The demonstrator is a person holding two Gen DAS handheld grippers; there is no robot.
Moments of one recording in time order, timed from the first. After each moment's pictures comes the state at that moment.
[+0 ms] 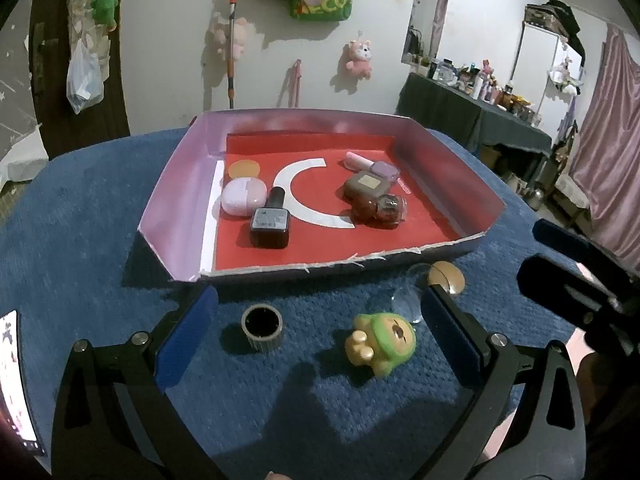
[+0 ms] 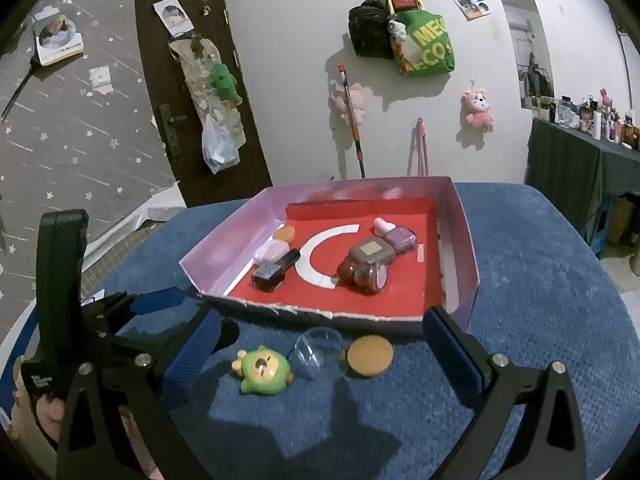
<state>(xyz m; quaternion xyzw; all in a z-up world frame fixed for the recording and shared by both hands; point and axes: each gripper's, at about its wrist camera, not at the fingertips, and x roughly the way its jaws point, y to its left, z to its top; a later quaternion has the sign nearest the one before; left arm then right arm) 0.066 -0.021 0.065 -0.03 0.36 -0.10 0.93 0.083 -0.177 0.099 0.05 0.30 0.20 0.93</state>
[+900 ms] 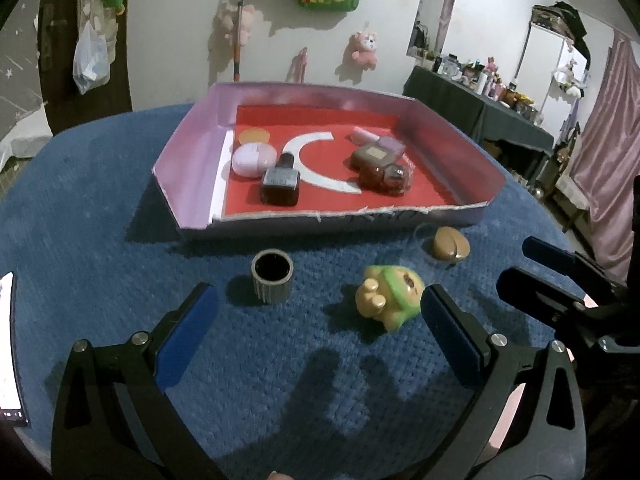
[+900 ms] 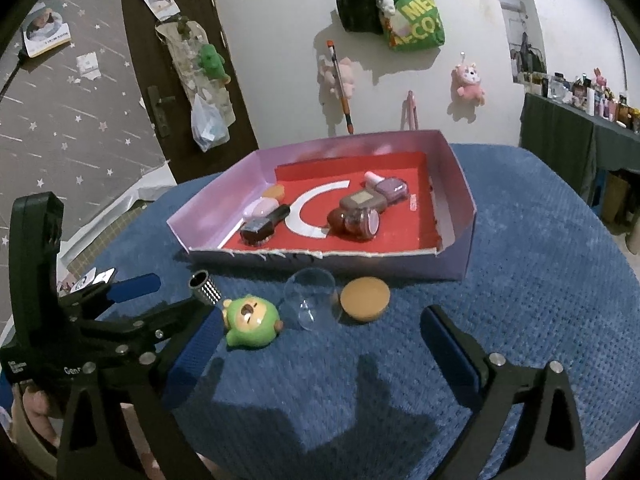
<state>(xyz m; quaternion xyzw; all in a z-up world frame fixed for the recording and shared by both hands) 0.046 -0.012 0.043 -0.04 0.38 -0.10 0.92 0.068 -0.179 0.066 0.05 0.34 0.18 0.92</state>
